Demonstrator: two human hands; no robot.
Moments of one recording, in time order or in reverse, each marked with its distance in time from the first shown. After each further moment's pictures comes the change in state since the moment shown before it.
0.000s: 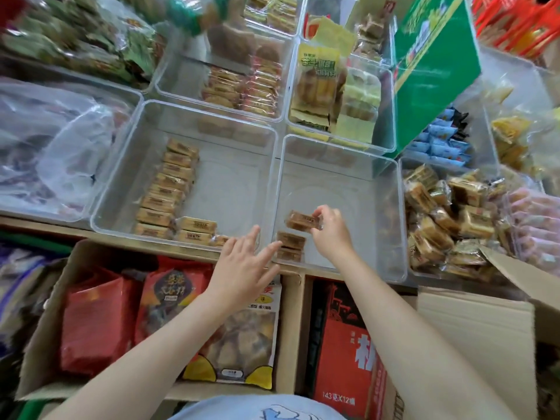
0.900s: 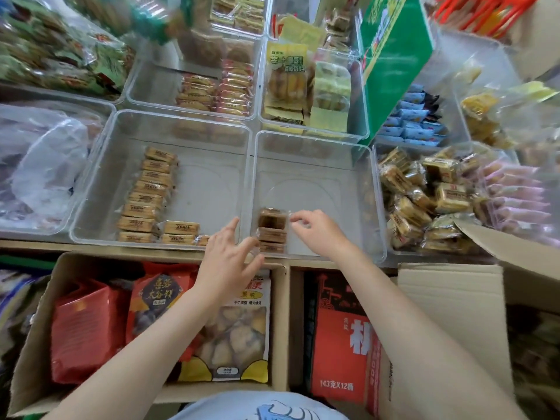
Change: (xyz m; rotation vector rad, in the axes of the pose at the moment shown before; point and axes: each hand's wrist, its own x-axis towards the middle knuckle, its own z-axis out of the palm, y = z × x) left_hand -0.003 0.011 -0.009 -0.195 0.075 -0.065; right_hand -0.042 -0.001 -0.037 0.048 -0.197 -0.053
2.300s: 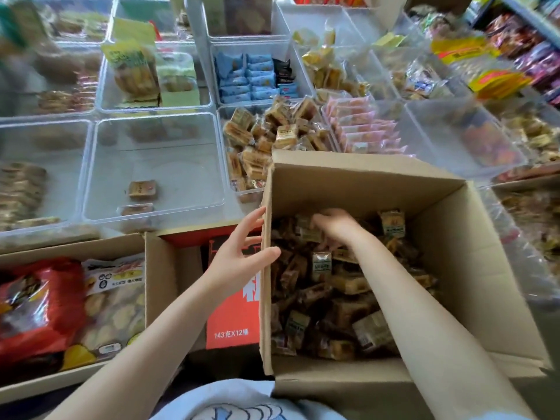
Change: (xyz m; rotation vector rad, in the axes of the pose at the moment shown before) left_hand -0.088 0.331 0.082 -0.876 -0.249 0.110; right_hand -0.198 0.312 -0.125 0.486 0.080 0.418
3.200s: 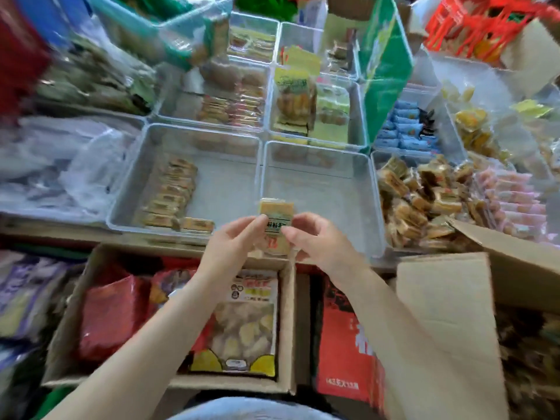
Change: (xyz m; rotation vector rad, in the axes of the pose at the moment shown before) left_hand -0.052 -0.044 -0.312 -0.339 0.477 -0.091; right_hand -0.074 -0.269 0.274 0.269 -0.308 -0.480
